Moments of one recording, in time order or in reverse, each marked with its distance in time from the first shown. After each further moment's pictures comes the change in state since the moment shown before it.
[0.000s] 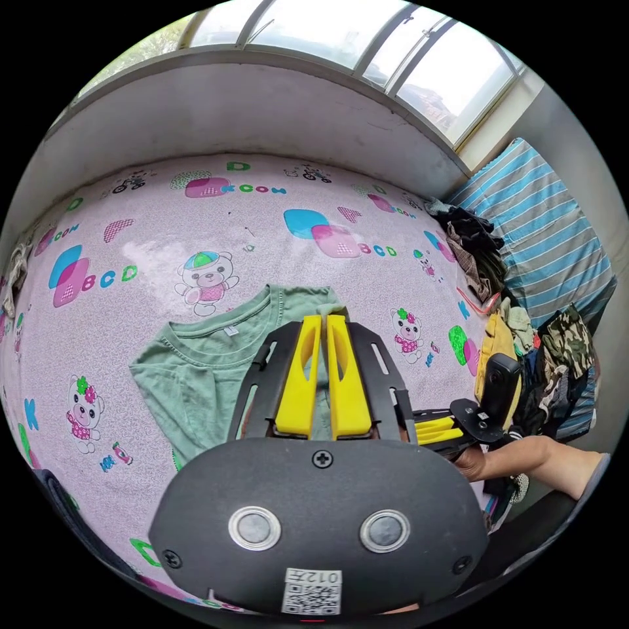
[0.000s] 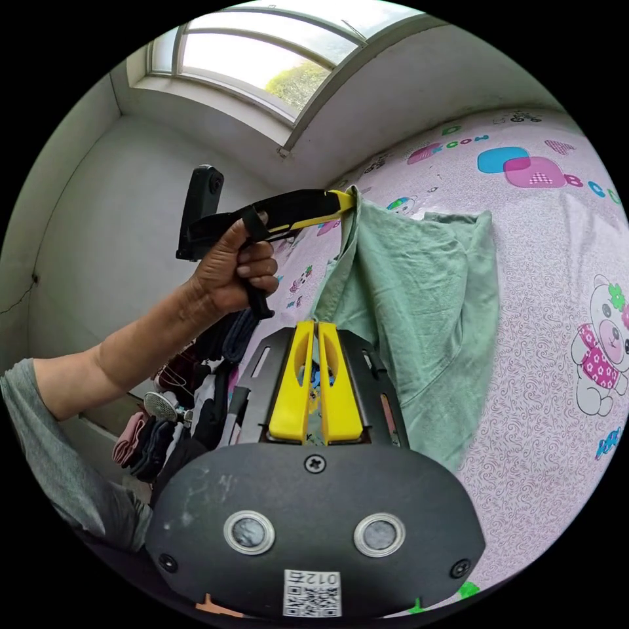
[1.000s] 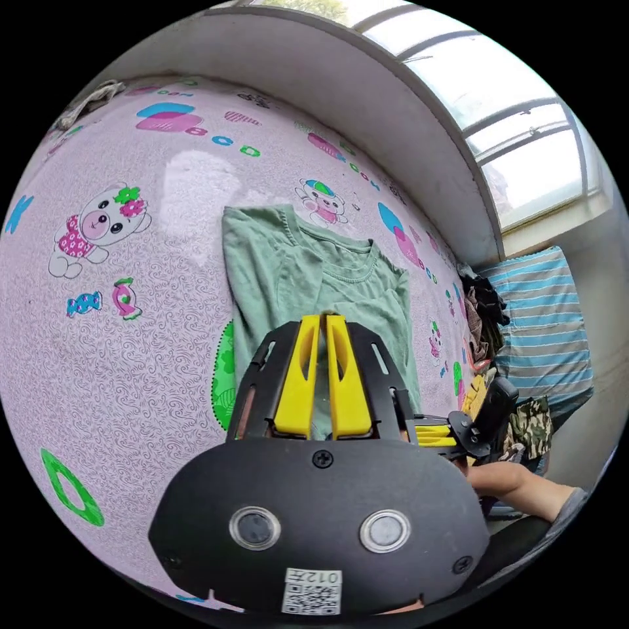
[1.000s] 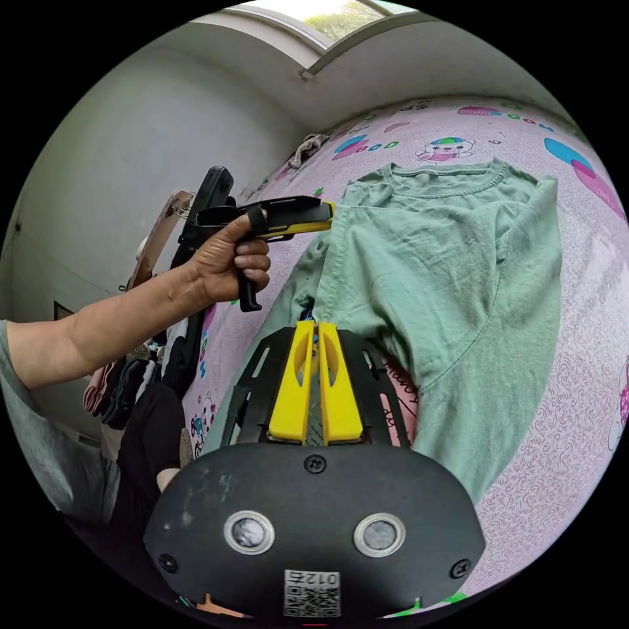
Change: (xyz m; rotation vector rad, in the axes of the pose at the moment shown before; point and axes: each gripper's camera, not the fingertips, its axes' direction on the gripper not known) left arm -0.167 0.123 -0.030 0.056 0.091 -0.435; right arm 0.154 0.045 0.101 -0.288 0.090 -0.148
